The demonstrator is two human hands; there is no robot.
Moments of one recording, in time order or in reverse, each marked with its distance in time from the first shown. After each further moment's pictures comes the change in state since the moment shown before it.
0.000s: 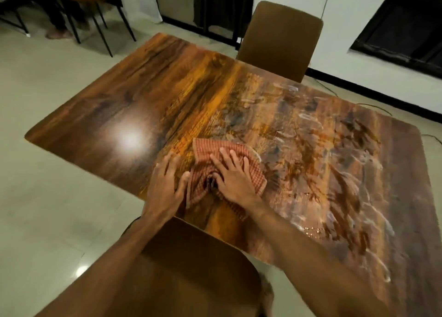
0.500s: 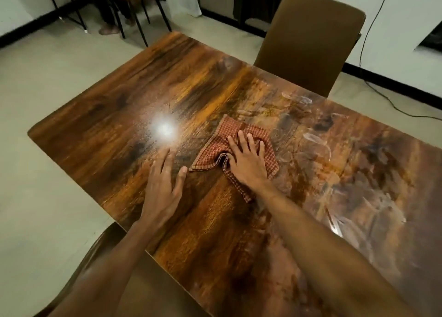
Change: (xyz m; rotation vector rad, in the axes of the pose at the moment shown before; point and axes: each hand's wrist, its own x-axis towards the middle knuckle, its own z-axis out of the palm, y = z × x) left_hand 0.061 0.101 0.064 0.029 0.176 -0.223; right_hand 0.096 0.138 -0.057 -0.043 -0.029 -0.042
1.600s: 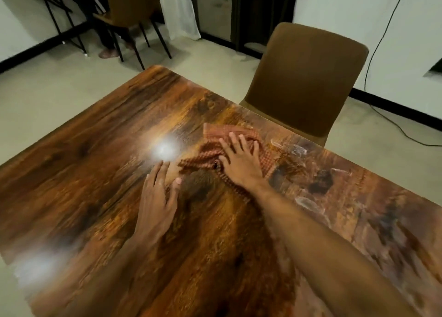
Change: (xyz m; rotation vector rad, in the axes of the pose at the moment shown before) left_hand 0.156 0.060 0.064 -0.035 0.056 -0.031; right_hand 0.185 0.088 -0.045 0.042 0.025 -0.100
